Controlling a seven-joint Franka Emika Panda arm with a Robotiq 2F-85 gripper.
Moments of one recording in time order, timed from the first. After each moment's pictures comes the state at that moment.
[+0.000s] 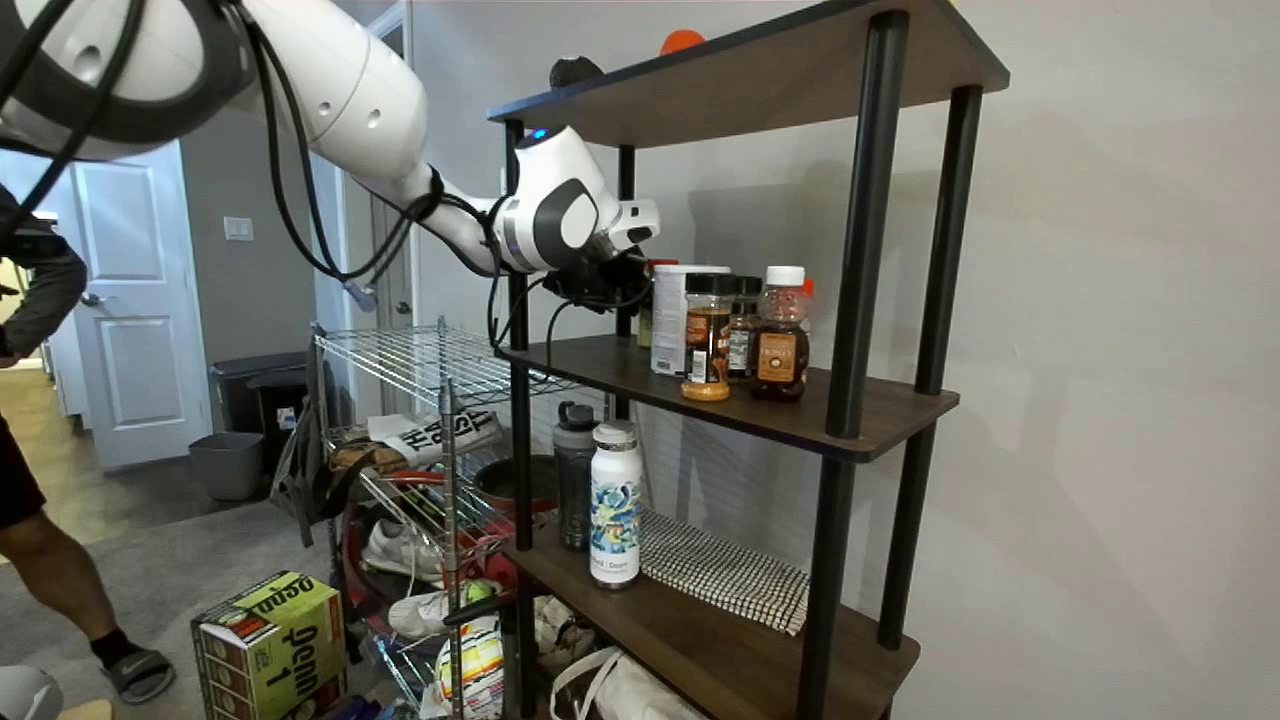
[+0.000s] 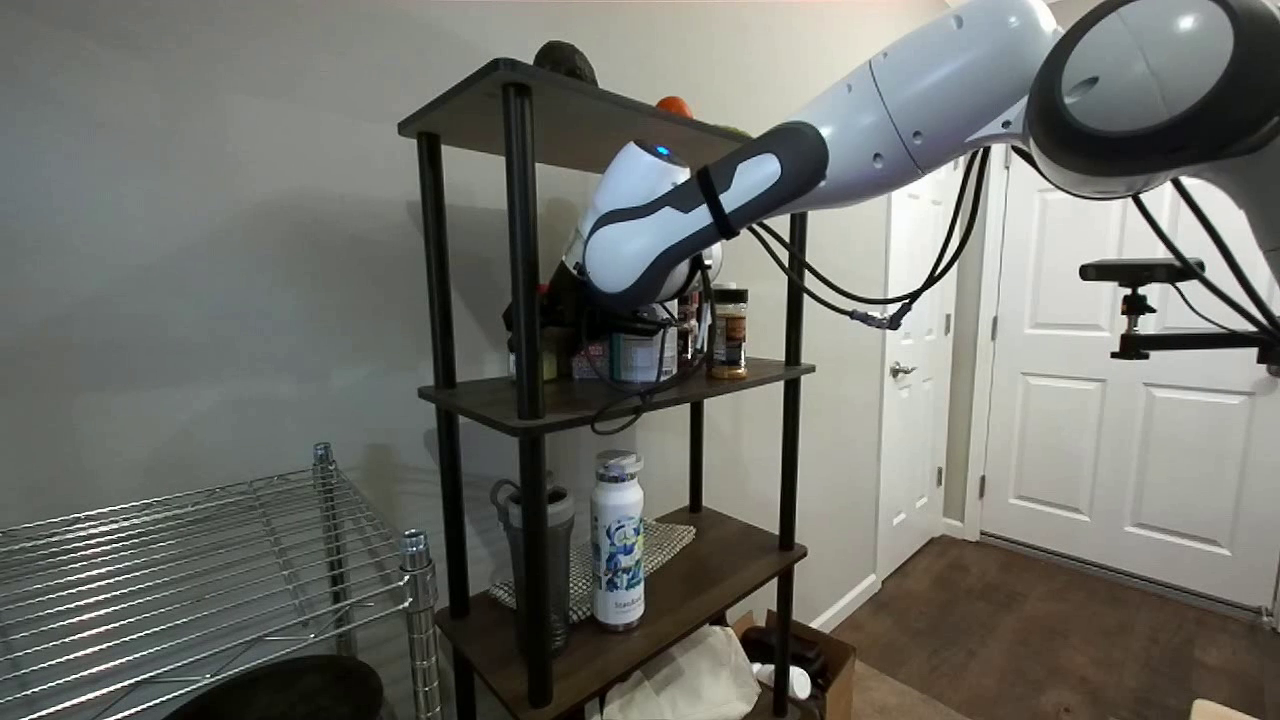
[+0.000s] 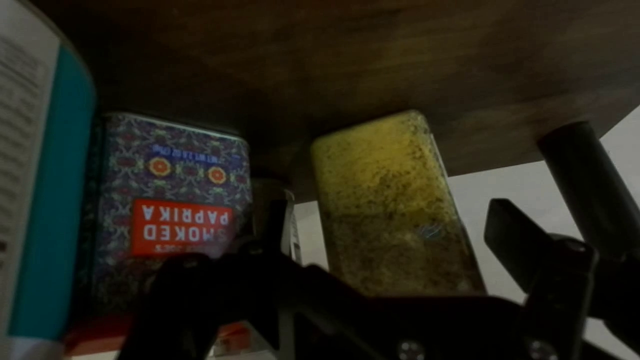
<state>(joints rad) 0.21 0.39 -0.01 -1.57 -0.11 2.77 0.39</state>
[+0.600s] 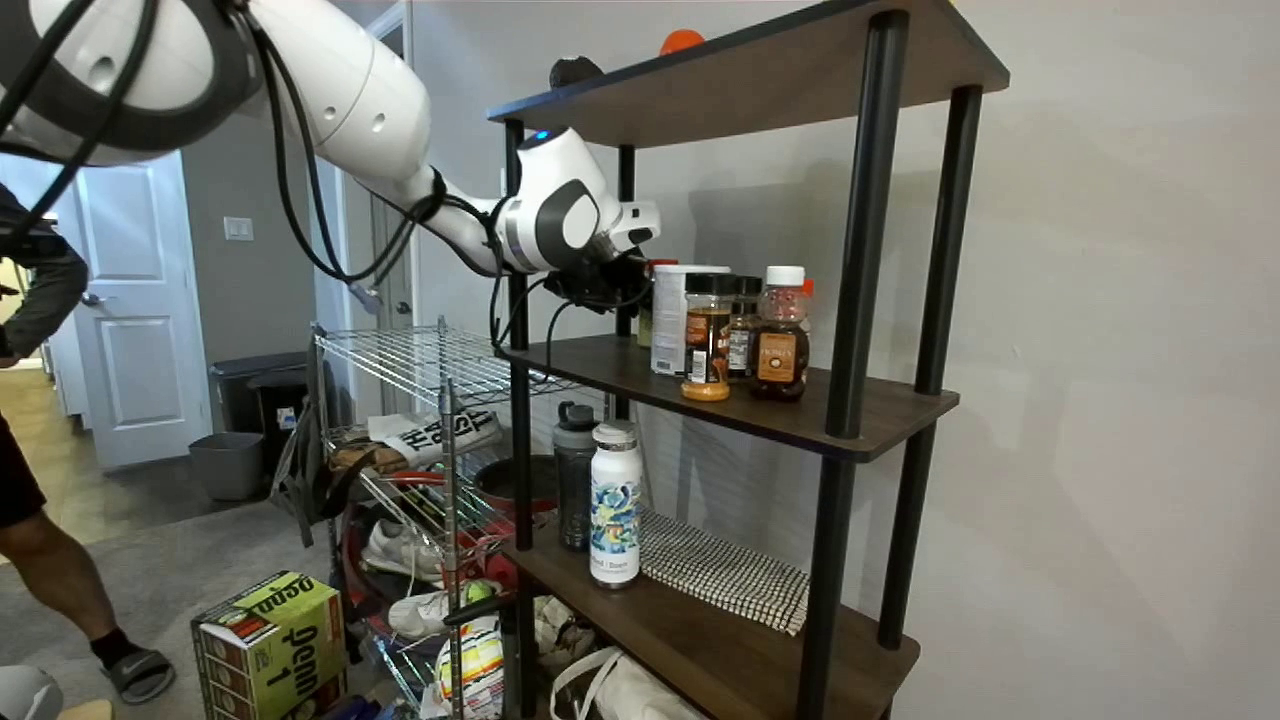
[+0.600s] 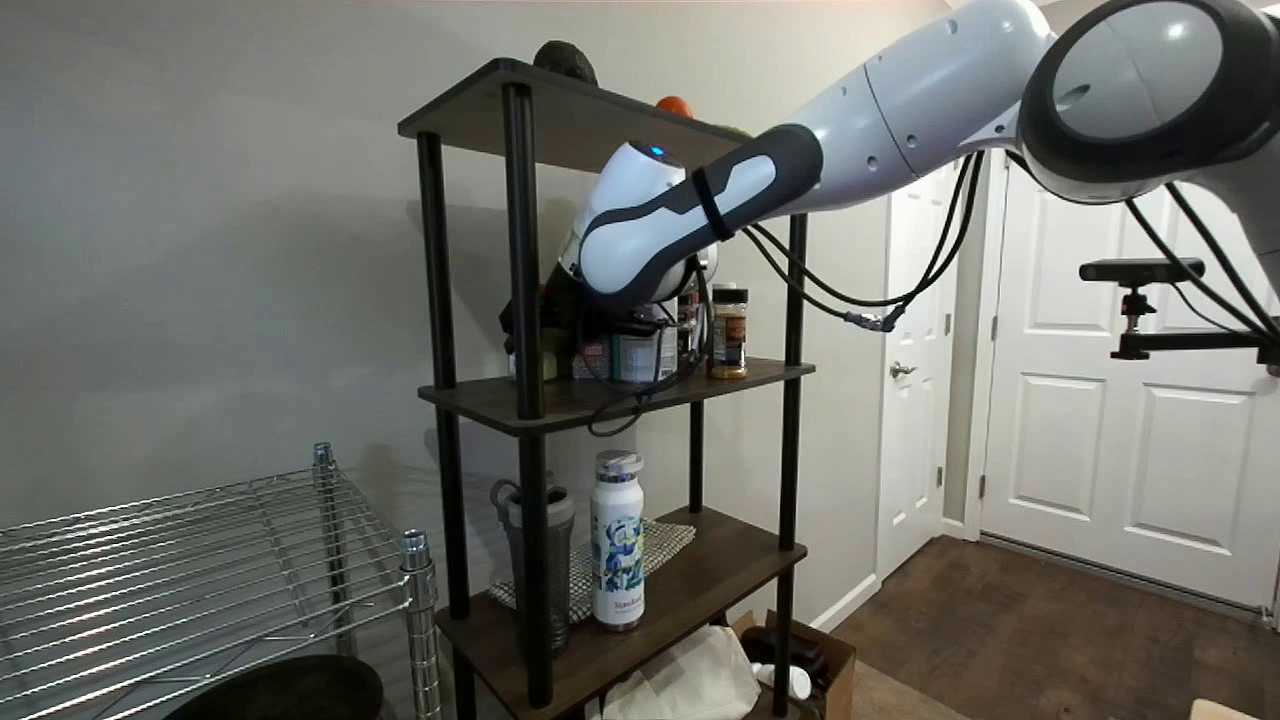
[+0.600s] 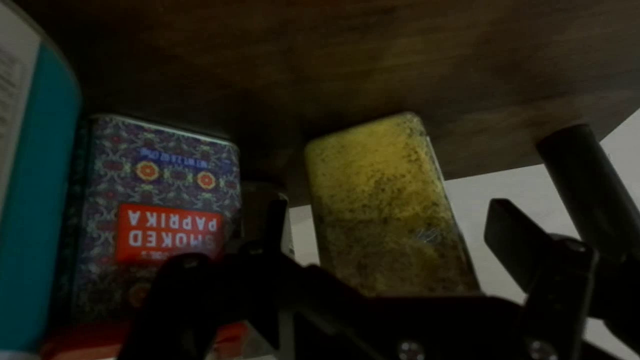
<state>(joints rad) 0.22 0.41 -0.01 -1.55 -0.11 2.75 0.39</state>
